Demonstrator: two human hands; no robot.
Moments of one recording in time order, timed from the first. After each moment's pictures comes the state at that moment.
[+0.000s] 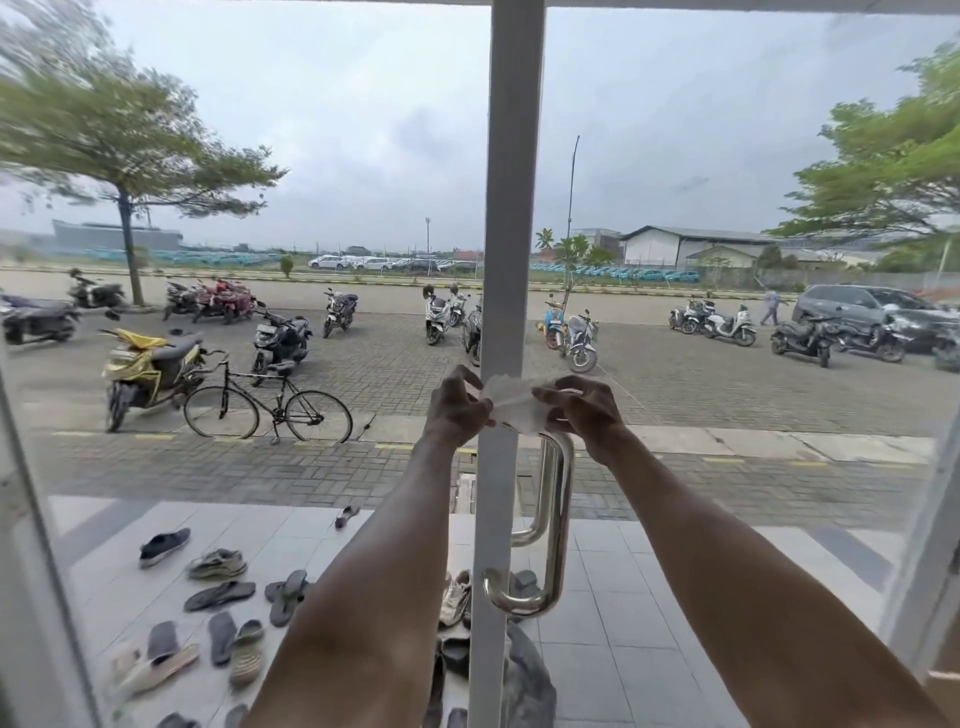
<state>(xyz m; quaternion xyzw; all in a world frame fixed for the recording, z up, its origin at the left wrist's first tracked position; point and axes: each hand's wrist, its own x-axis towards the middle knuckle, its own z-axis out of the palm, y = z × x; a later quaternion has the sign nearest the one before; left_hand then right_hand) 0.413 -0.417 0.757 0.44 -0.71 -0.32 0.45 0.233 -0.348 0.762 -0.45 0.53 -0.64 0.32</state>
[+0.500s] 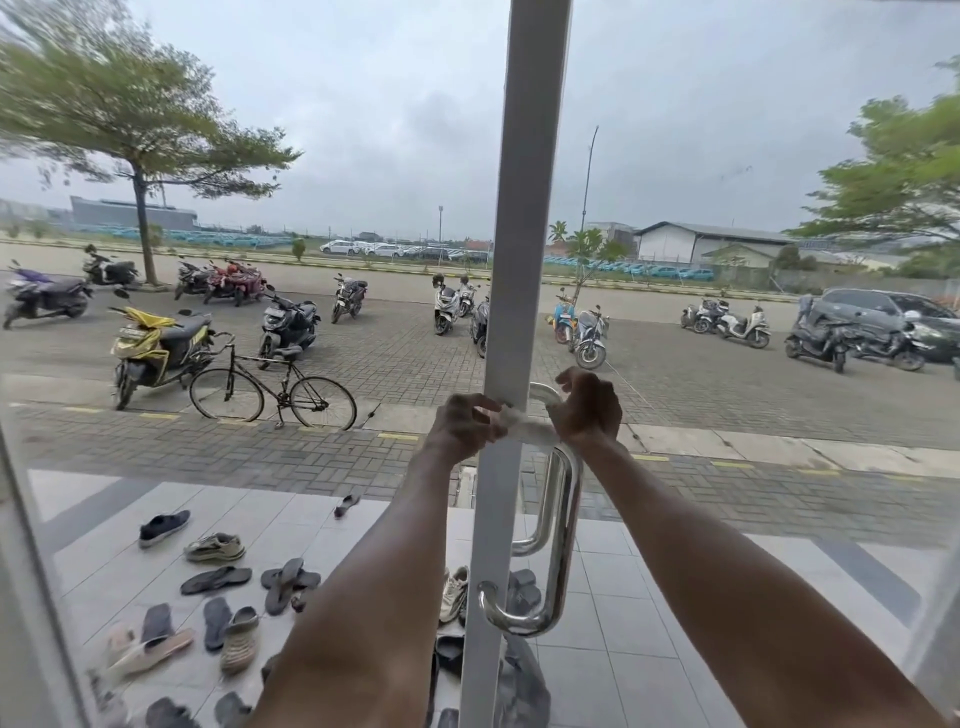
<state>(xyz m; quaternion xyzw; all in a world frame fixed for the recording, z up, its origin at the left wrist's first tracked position) 0.401 -0.460 0.728 0.43 -0.73 -0.37 0.39 0.231 -0.408 0.757 -0.50 0.75 -0.42 -0.10</state>
